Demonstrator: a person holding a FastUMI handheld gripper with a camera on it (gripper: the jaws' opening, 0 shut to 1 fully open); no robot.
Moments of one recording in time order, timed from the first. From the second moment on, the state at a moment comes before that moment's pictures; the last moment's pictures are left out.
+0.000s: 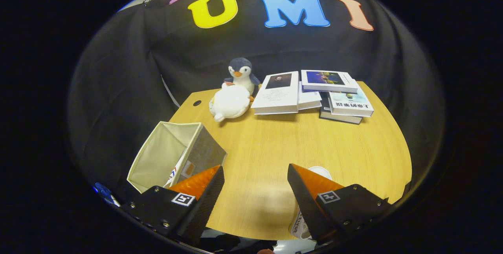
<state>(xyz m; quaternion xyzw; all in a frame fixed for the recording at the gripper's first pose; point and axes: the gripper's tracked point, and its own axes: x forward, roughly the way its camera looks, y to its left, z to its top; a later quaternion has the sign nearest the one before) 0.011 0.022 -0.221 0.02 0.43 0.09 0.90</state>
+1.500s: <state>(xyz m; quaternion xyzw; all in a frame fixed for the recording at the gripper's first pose) -0.053 -0.132 -0.348 0.01 0.56 0.02 0.83</state>
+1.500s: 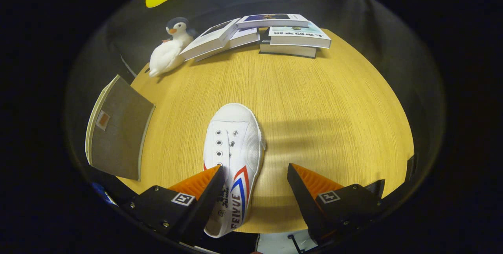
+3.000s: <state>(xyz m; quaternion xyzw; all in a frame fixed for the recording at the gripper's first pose) -0.041 -0.082 -0.283 0.17 0.55 -0.01 0.82</state>
